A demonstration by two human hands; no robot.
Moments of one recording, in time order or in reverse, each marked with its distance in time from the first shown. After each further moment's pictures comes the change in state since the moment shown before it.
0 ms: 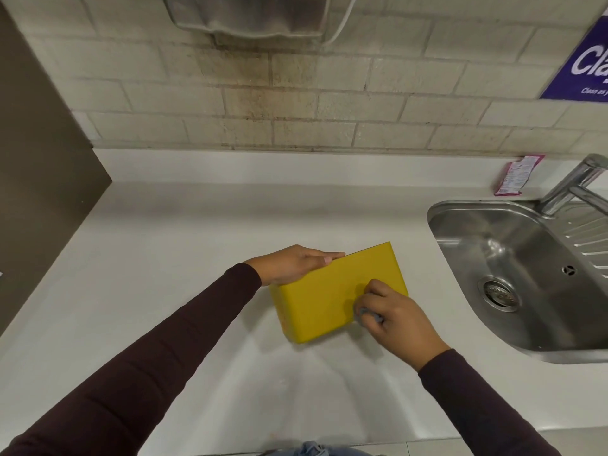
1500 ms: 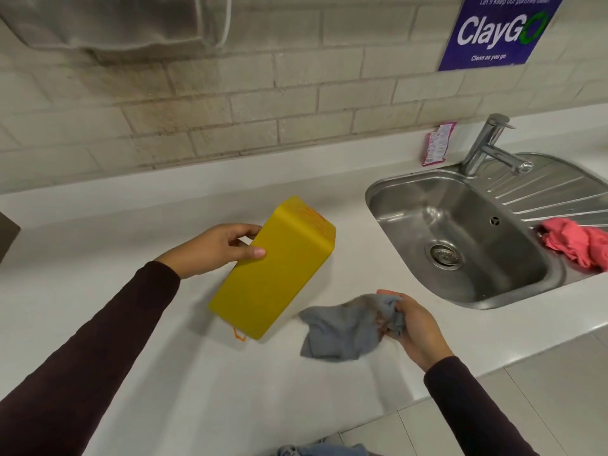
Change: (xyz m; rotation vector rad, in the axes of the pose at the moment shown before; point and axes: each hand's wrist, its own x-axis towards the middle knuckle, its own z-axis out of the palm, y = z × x) left_hand 0.005 0.034 -0.032 0.009 0.049 0.115; right_hand -0.080 0.071 -0.009 1.285 0.503 1.100
